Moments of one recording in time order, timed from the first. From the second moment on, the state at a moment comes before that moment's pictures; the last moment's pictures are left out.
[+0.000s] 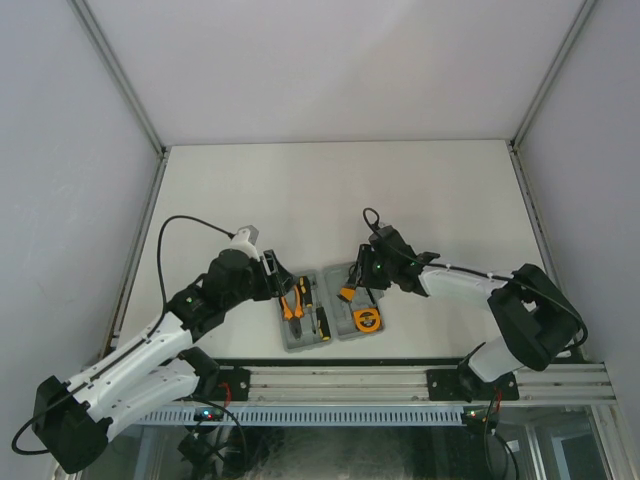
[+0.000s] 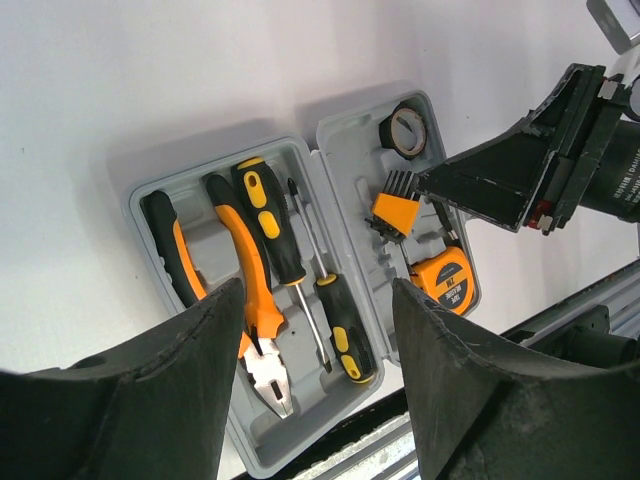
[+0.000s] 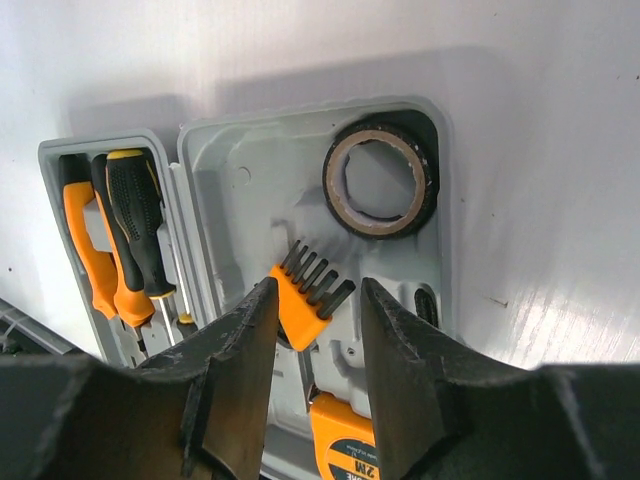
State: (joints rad) left arm -0.66 0.80 0.54 -0.31 -0.03 -0.74; right arm 0.68 1.49 0.73 -0.12 -0.09 0.77
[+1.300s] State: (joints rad) left arm -0.66 0.76 0.54 -0.31 -0.01 -0.74; right arm 0.64 1.29 0.51 0.21 -0.23 0.73
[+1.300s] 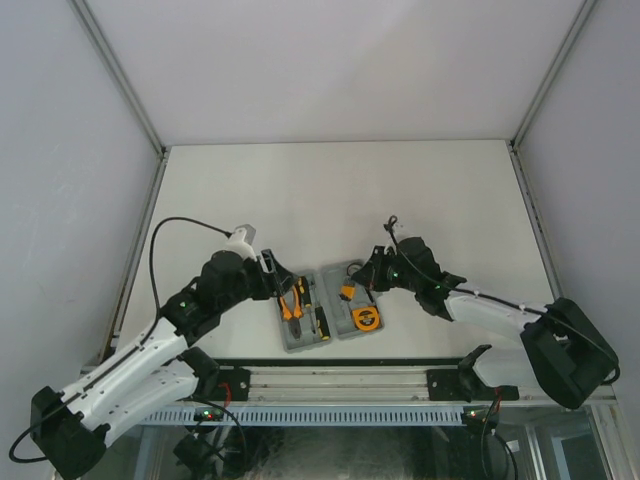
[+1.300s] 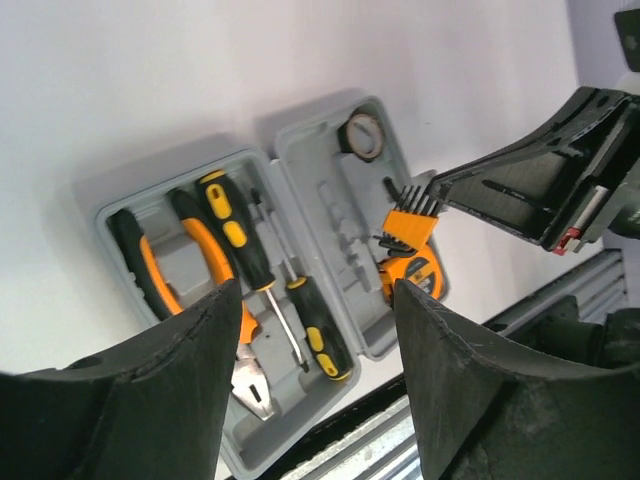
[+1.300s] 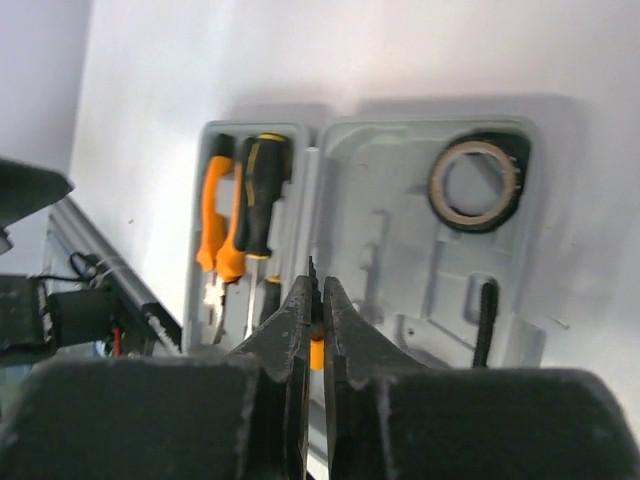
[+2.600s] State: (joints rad) left arm -0.71 0.72 0.47 0.22 0.48 -0.70; right arm 0.68 1.06 0.32 0.98 -0.57 0.86
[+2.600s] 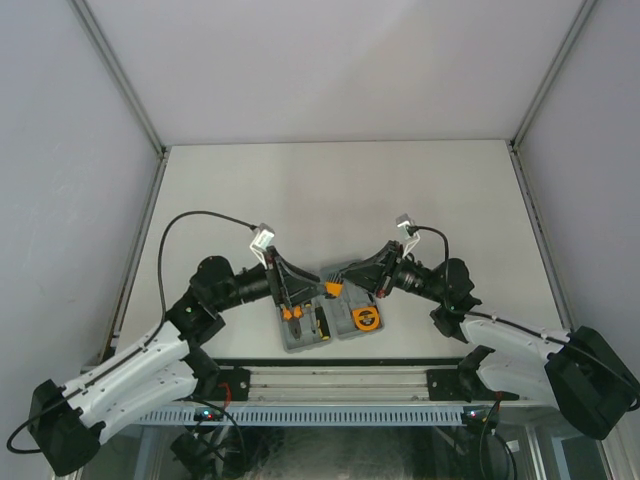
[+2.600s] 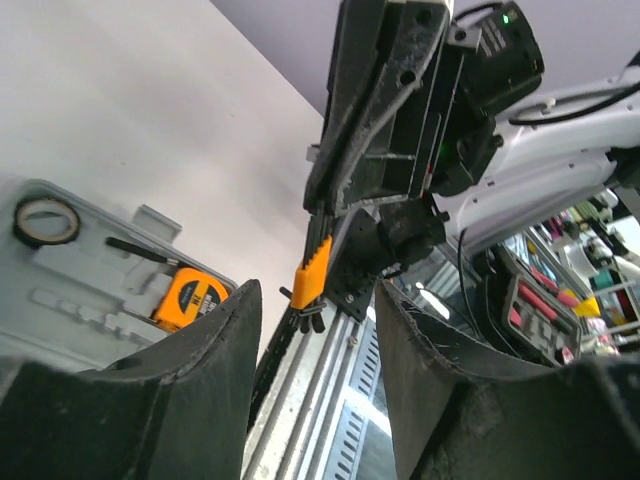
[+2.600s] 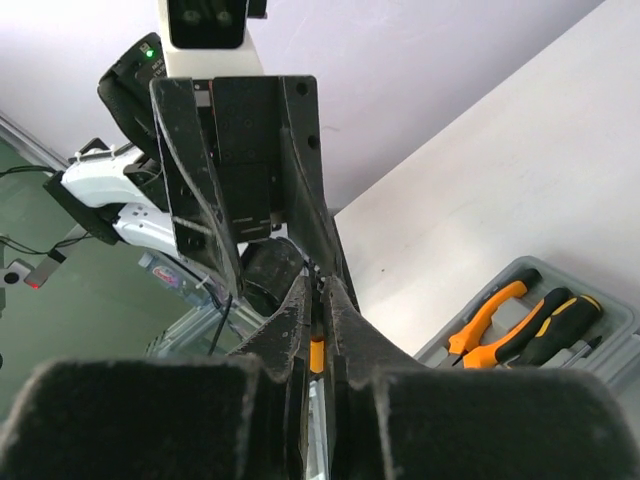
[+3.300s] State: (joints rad) left arm -0.79 0.79 0.47 0.26 0.50 -0.69; right arm 0.70 1.04 0.33 0.96 -0.58 0.87
